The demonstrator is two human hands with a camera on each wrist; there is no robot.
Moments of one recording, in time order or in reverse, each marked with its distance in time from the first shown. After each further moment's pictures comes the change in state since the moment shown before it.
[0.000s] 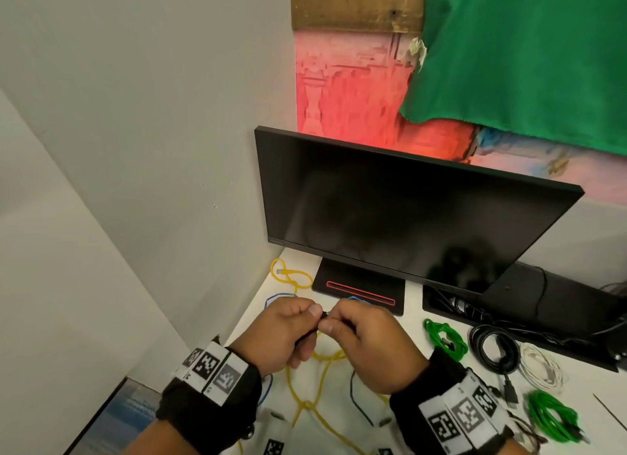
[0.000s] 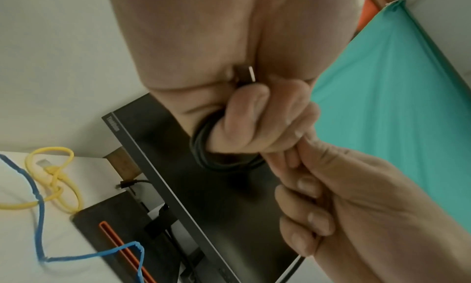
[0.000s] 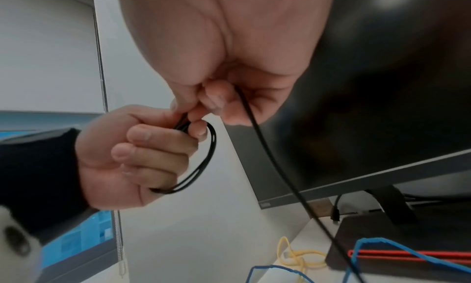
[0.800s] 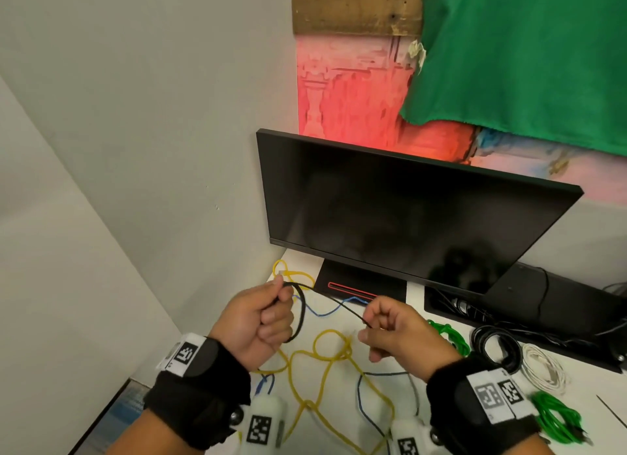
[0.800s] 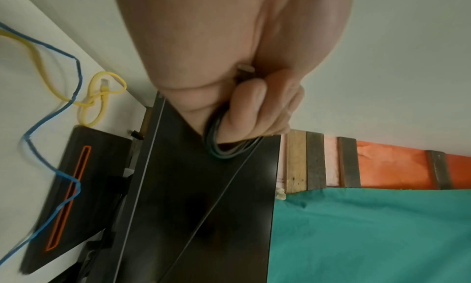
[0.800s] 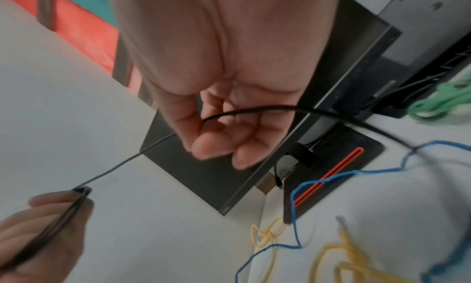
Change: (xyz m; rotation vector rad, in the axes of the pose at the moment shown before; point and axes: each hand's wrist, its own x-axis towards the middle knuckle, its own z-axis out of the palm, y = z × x) left_hand 0.000 0.004 -0.027 -0.886 0.069 -0.147; right_hand -0.009 0.055 -0.023 0.605 -0.086 0.373
